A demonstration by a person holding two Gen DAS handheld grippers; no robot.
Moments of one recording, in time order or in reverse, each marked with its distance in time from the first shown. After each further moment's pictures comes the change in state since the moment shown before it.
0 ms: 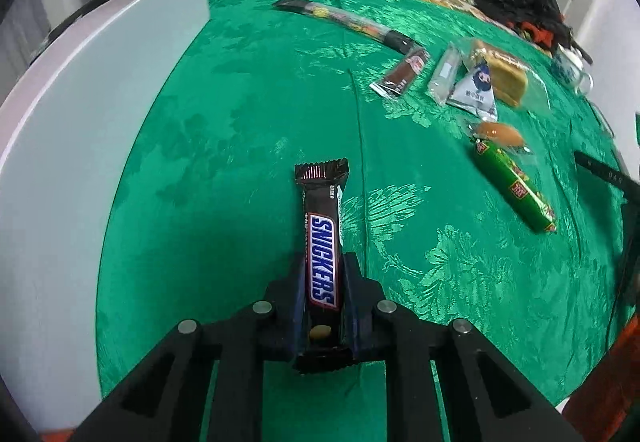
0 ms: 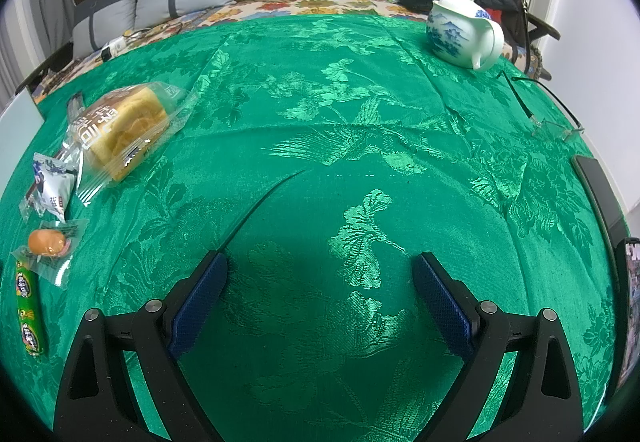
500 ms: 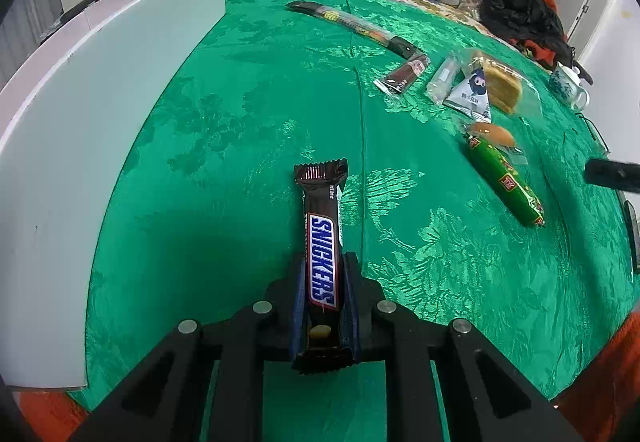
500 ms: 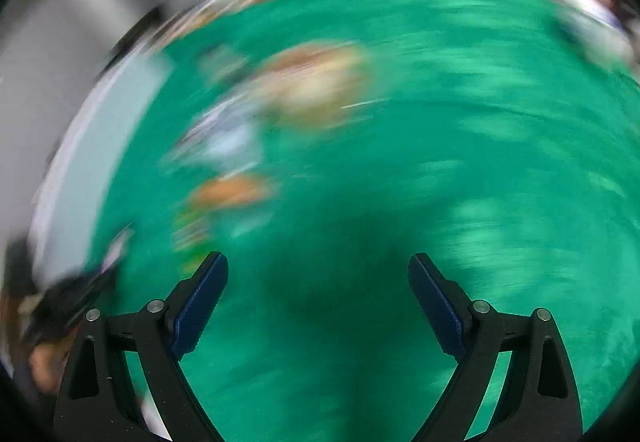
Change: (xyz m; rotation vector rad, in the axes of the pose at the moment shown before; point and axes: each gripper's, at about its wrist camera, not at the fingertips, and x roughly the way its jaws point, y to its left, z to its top) left arm -0.008 0.003 -0.018 -0.047 -0.030 -0.023; right arm -0.053 0.096 0.013 -0.167 0.278 0.487
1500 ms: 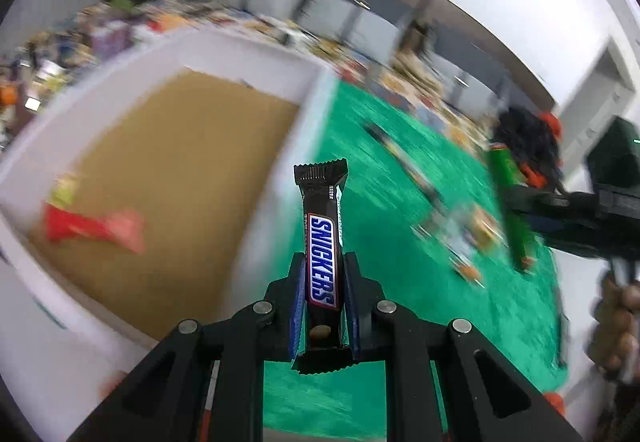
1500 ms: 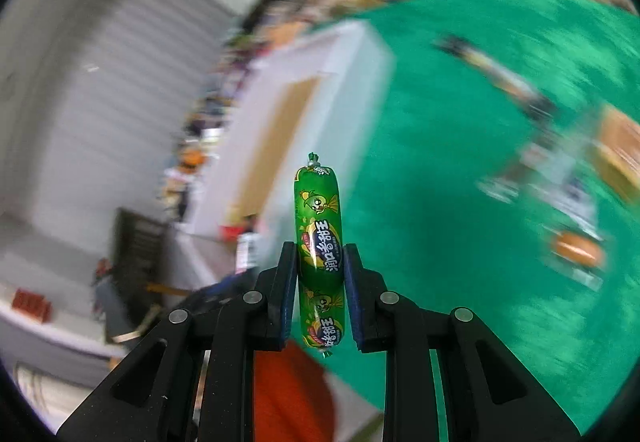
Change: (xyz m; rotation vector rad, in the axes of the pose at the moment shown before) left arm -0.152 0.158 0.033 -0.317 -0.230 -0.057; right arm -0.007 0.230 0.086 -0.024 0.045 0.446
